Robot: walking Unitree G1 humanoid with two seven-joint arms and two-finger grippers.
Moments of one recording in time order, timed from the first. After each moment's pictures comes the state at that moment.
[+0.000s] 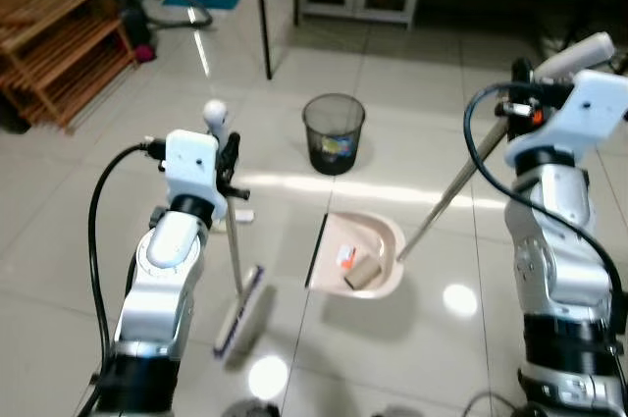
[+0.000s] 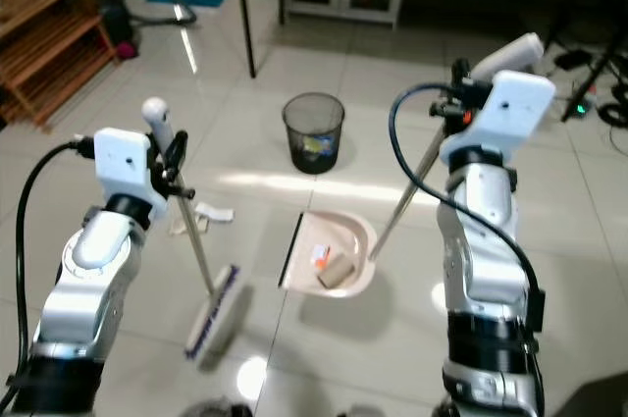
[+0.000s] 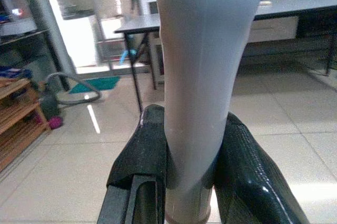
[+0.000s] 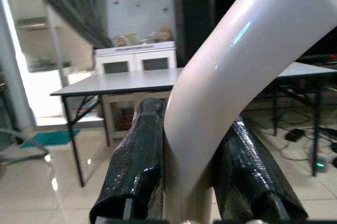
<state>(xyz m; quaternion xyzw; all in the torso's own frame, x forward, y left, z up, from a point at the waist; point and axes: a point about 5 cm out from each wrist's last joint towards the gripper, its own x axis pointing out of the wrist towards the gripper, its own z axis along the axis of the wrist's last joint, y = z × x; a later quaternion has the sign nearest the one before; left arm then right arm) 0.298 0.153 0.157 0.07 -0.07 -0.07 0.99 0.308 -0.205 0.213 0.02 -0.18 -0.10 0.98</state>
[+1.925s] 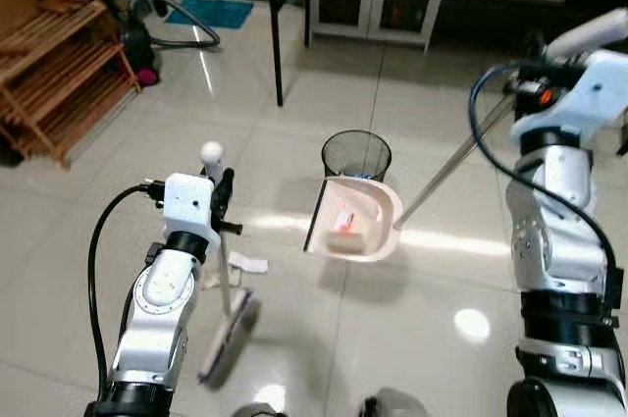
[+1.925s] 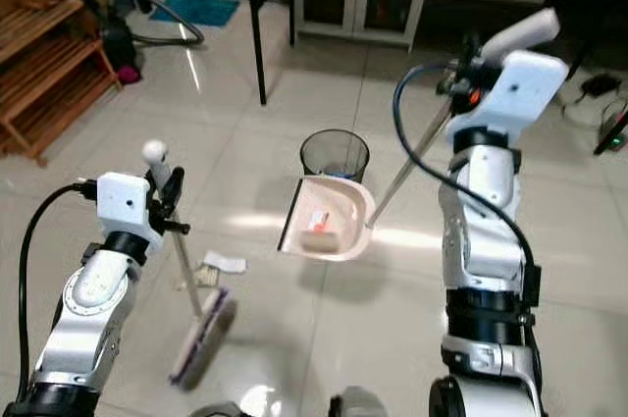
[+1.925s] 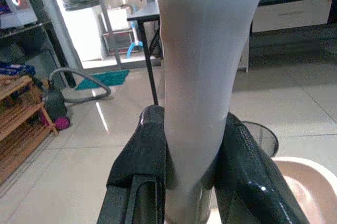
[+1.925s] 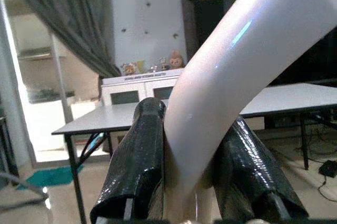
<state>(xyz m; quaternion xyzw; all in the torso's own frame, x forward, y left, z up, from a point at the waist) 0.281 0.168 0.114 0.08 -0.05 -0.07 0.99 0.325 -0.205 0.240 0.03 -0.24 -0.10 0.97</state>
